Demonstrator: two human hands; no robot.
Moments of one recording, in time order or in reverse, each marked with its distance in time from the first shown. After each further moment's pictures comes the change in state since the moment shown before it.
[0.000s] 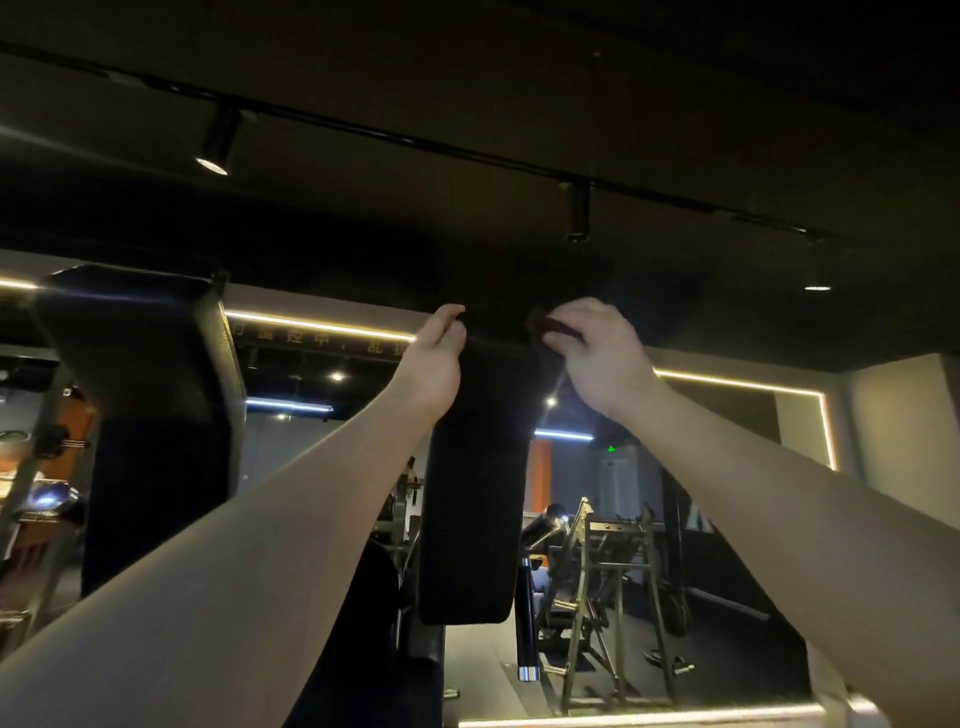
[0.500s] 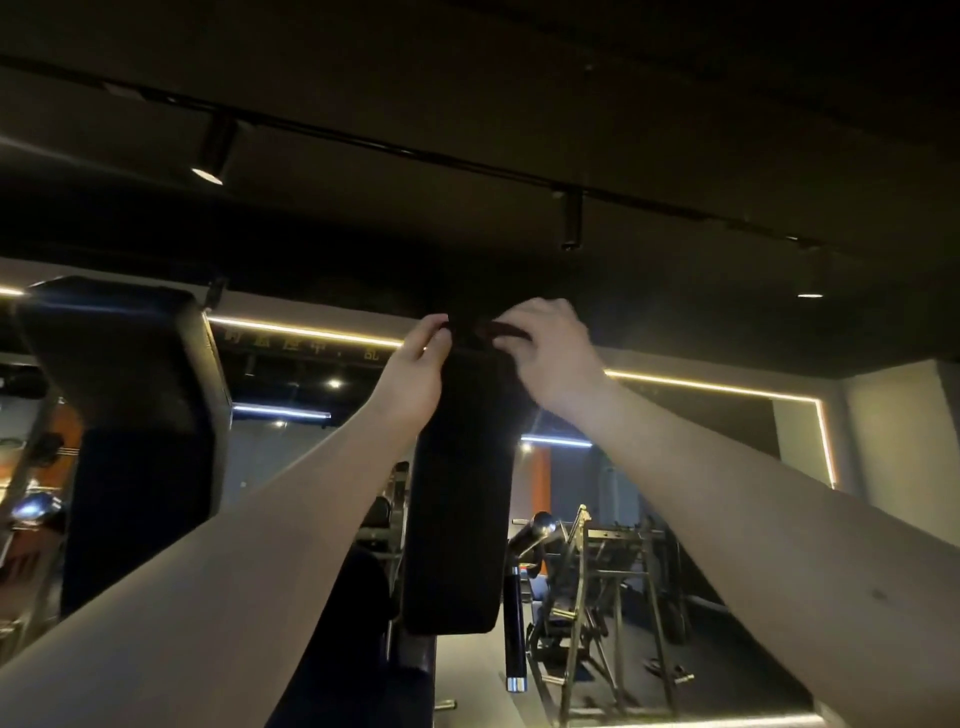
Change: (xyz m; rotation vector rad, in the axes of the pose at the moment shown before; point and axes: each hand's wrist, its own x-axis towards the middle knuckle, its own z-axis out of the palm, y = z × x) left_hand -0.004 -0.002 0.000 -0.019 -0.037 0.025; right_hand 0.010 -0.024 0.008 -0.105 -0.057 -0.071
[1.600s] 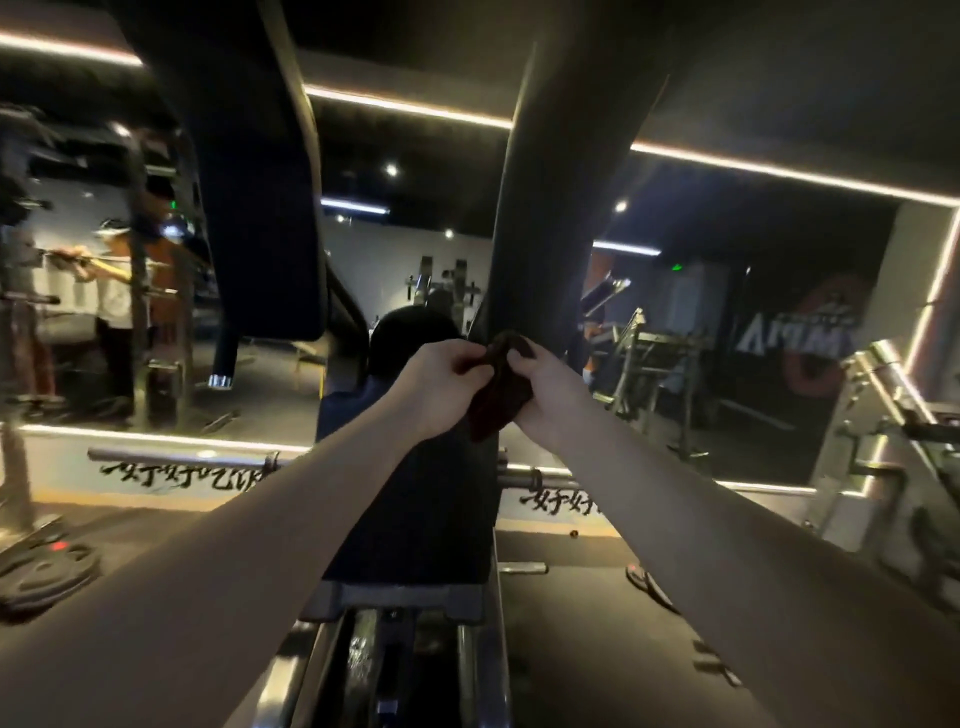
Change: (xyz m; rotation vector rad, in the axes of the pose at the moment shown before) left_hand -0.218 -0.125 -0.042 0.477 -0.175 -0.342; right_hand -0.245 -0.037 0.156 1.514 -0.238 1.219
